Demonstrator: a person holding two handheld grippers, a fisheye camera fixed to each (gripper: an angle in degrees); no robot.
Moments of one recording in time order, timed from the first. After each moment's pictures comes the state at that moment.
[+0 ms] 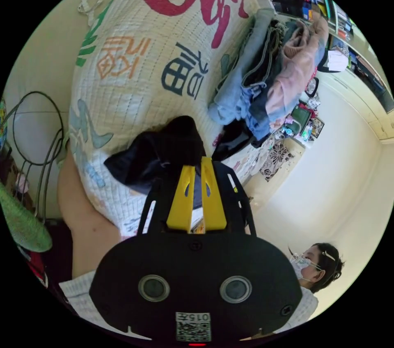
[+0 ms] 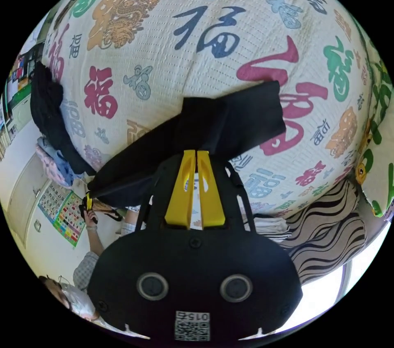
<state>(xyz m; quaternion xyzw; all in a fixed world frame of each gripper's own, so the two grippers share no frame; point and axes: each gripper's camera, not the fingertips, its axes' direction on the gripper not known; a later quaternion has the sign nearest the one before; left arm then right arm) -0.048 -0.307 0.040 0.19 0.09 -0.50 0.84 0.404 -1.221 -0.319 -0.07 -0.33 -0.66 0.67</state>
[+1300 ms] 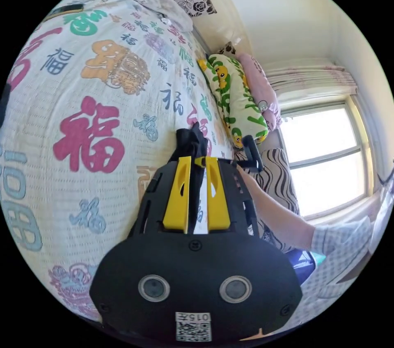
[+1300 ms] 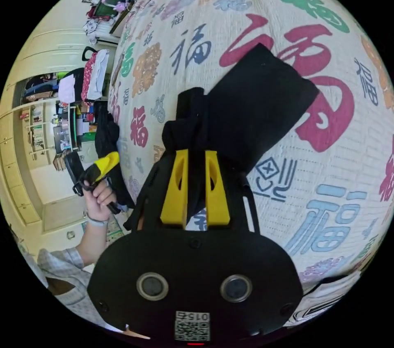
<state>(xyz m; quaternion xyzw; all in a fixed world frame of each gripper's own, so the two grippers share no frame) 0.246 -0.830 0.522 -0.11 0.06 0.12 0.98 0.349 -1.230 -0.203 -0.07 -0.66 -0.49 0.56</state>
